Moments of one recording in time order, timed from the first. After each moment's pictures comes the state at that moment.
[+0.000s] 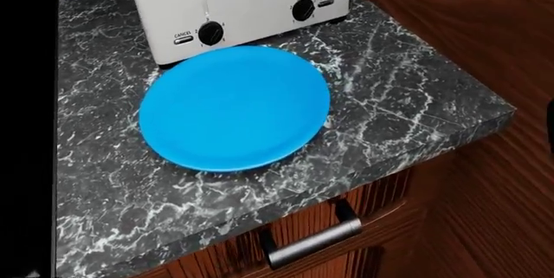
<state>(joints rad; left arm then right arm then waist) -0.19 0.53 0.75 -0.62 -0.69 0.50 0.12 -1.87 -0.46 -0.05 1.33 -0.89 -0.28 0.98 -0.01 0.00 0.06</state>
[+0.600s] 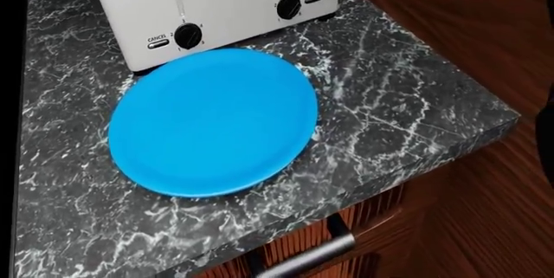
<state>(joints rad) -0.18 0.52 0.74 -0.61 -0.68 0.50 0.11 -1.82 -0.45 -0.07 1.35 -0.90 -0.32 0.89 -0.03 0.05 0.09</state>
